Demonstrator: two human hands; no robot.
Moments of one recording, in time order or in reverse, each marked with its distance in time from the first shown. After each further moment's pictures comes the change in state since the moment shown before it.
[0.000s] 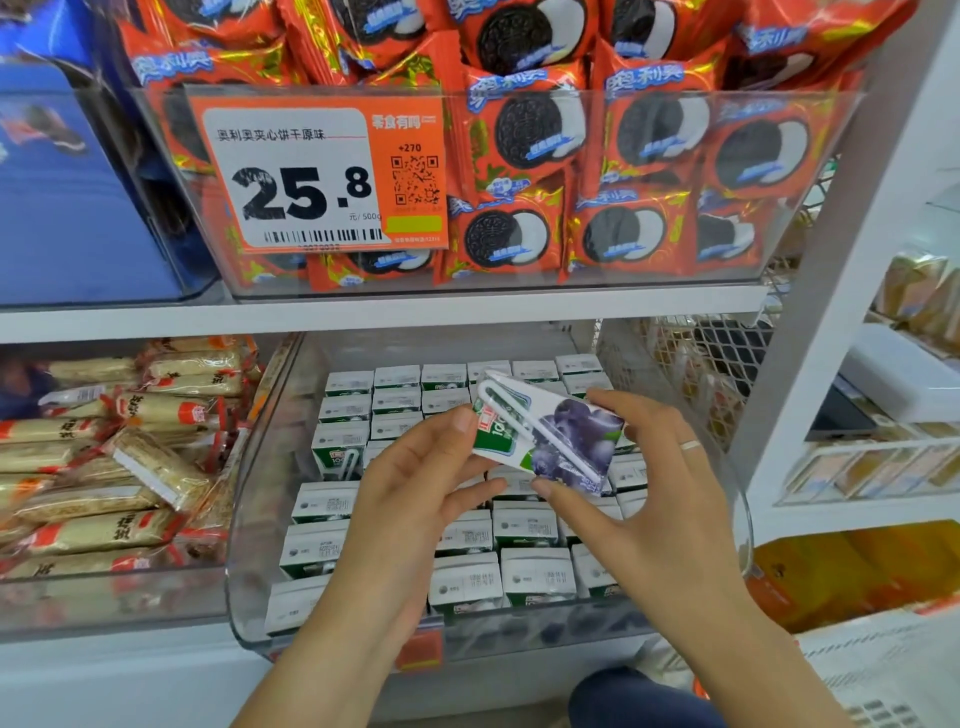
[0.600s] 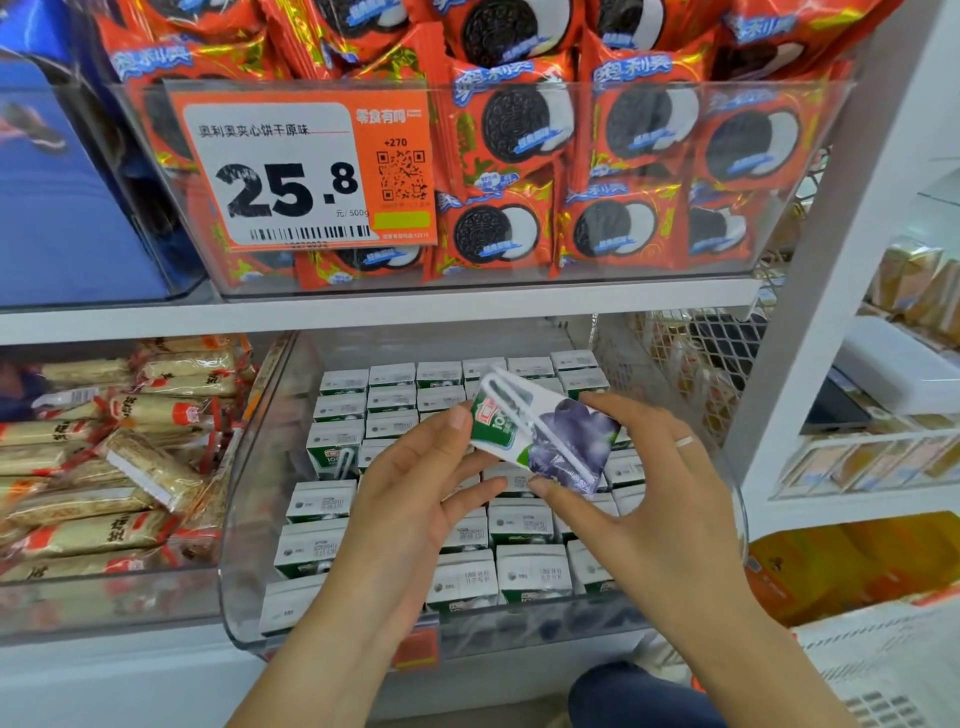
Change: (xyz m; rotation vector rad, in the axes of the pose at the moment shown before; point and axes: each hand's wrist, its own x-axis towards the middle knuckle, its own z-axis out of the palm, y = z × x) left_hand 0.003 -0.002 -0.001 -0.077 -0.068 -0.072; right_hand -0.002 -0.002 -0.003 -0.067 0.017 0.031
